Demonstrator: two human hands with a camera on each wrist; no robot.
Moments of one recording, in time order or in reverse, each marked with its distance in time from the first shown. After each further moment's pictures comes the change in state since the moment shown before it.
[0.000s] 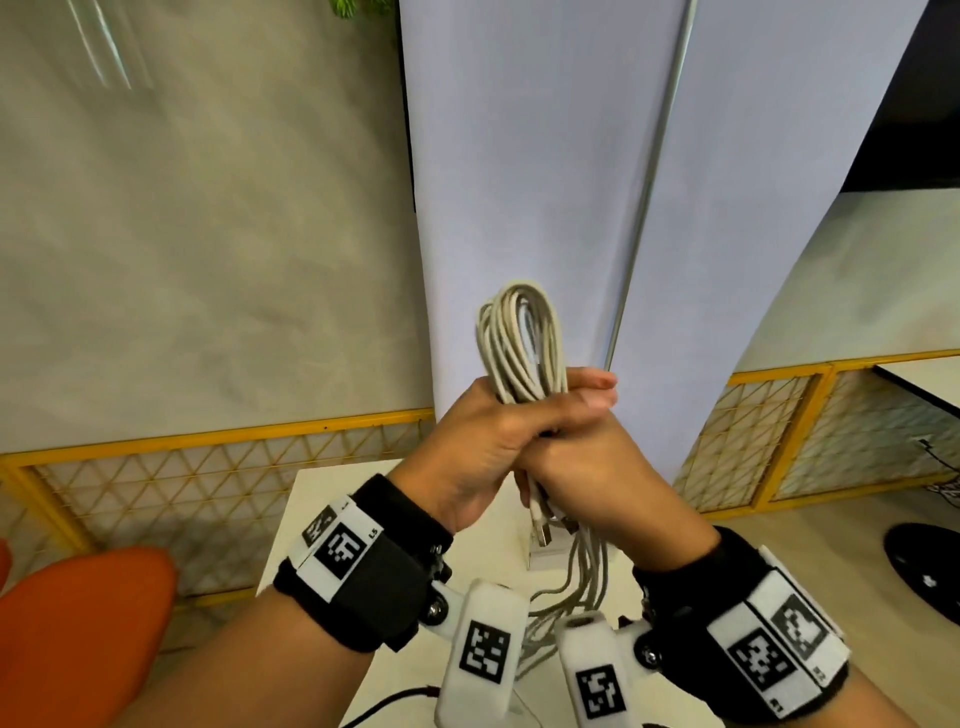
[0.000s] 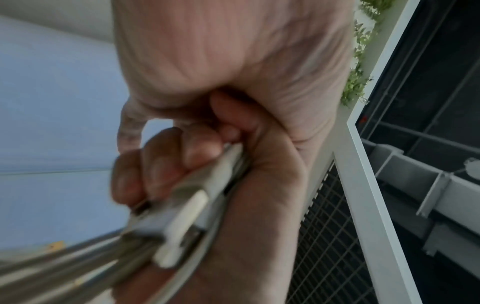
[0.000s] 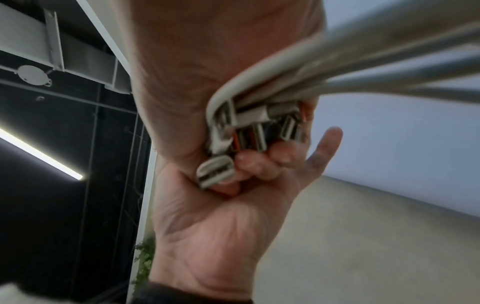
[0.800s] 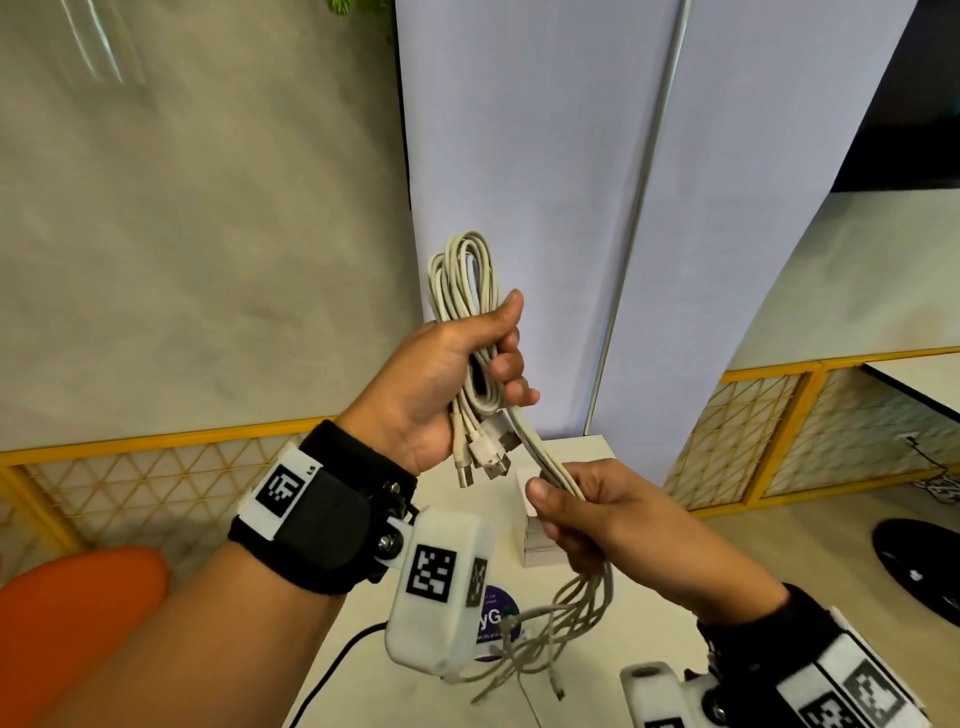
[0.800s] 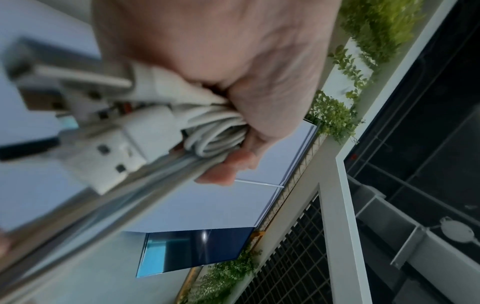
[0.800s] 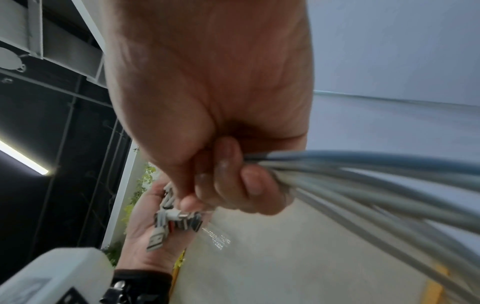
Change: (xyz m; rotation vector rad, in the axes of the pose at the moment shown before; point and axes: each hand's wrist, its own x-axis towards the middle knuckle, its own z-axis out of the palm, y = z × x) left_hand 0.013 0.031 -0.022 -0.278 0.104 -0.137; right_hand -0.036 0.049 -0.027 0.177 -0.305 0.220
